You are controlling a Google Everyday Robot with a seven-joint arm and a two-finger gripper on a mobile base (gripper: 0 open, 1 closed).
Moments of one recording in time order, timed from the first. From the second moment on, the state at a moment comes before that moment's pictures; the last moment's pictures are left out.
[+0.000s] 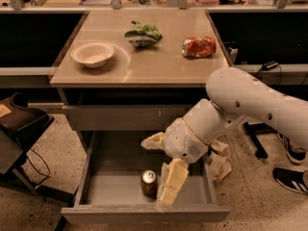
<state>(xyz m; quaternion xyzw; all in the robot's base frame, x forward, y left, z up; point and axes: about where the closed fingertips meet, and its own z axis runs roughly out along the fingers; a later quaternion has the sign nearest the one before) 0.366 0.004 0.769 -0.65 0.63 0.40 0.16</state>
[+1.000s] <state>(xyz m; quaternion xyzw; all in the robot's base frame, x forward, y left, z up) 0.416 -0.017 0.750 -0.54 0.69 0.35 0.32</state>
